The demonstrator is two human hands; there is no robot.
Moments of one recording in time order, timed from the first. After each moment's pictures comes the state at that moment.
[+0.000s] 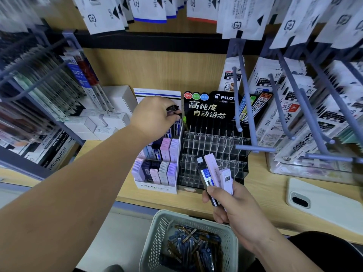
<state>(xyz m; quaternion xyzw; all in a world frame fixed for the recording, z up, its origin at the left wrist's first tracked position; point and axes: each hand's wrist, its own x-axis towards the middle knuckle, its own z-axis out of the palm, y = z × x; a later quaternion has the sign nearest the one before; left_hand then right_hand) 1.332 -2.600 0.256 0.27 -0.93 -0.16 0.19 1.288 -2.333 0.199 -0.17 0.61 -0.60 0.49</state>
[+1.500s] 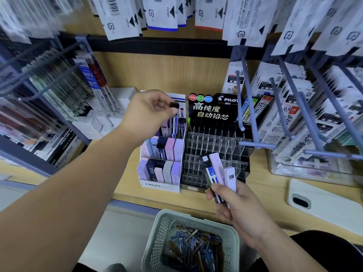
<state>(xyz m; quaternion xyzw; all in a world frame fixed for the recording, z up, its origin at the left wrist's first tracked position) 1.359 -2.586 0.282 0.29 -0.78 -0.48 0.29 1.290 -2.331 0.200 -0.14 0.61 -0.62 0.48</state>
